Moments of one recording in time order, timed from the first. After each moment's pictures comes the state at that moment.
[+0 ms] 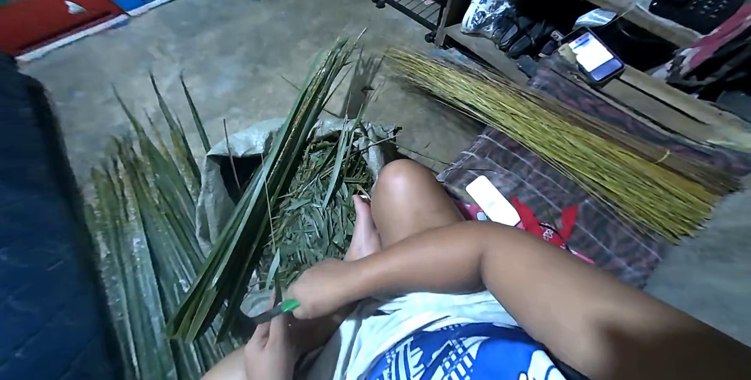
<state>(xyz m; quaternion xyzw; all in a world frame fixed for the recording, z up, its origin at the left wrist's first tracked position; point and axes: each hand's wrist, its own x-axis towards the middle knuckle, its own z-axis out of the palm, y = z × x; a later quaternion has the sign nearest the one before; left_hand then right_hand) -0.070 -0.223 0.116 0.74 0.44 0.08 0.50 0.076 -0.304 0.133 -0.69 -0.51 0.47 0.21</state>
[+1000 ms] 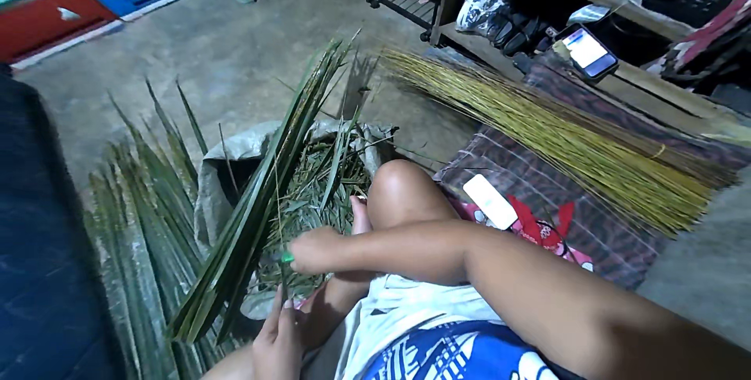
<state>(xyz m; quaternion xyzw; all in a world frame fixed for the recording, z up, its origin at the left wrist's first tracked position) -0.068 -0.226 0.106 0.78 0.39 0.08 0.48 0.114 -0.287 0.127 -0.78 -0.41 0.43 0.20</state>
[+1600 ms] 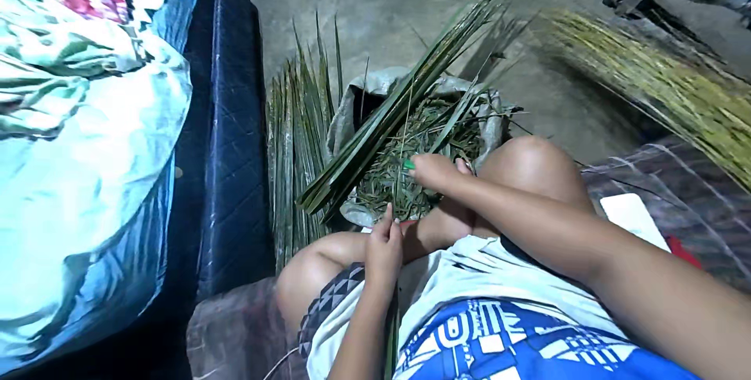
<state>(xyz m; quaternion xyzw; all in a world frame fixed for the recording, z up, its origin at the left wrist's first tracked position) -0.066 -0.227 0.121 0.79 0.41 0.03 0.46 0.138 -0.268 0.116 -0.84 -0.35 0.38 0.14</state>
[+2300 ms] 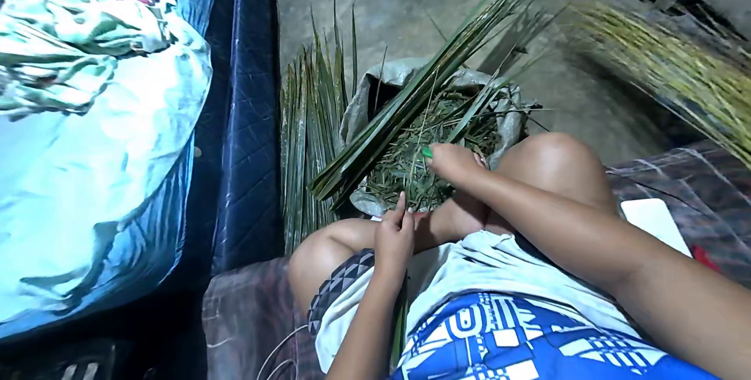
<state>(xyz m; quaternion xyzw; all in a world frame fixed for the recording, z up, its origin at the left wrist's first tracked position) -0.068 -0.228 0.123 0.79 0.41 0.04 0.45 0.135 -0.272 0.123 -0.87 -0.32 0.34 0.12</state>
